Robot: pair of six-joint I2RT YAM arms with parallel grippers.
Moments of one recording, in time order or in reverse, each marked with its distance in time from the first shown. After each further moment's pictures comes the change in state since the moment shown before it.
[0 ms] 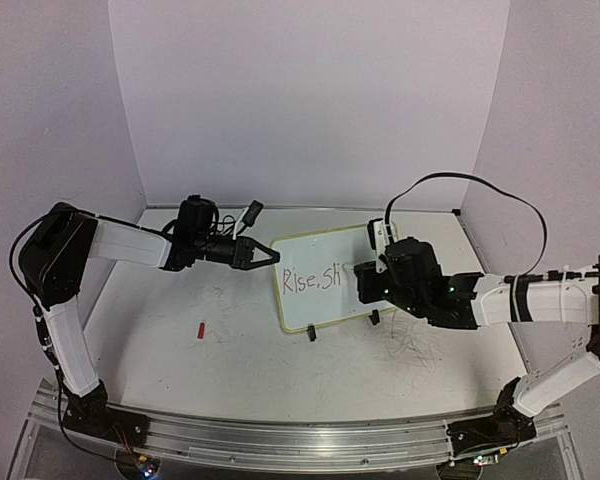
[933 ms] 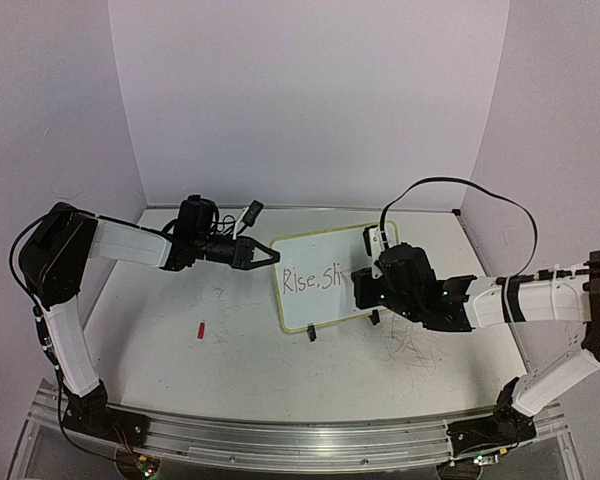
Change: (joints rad) left arm -0.001 0.000 0.002 -0.003 0.000 0.001; right arm 0.001 0.036 -0.016 0.014 -0.002 0.016
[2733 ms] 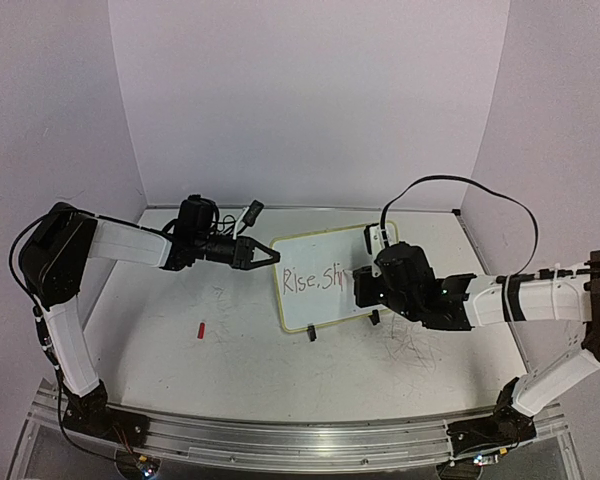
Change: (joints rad) left arm -0.001 -0.001 0.003 -0.007 0.000 0.010; right arm 0.011 0.000 0.020 -0.030 0.044 0.012
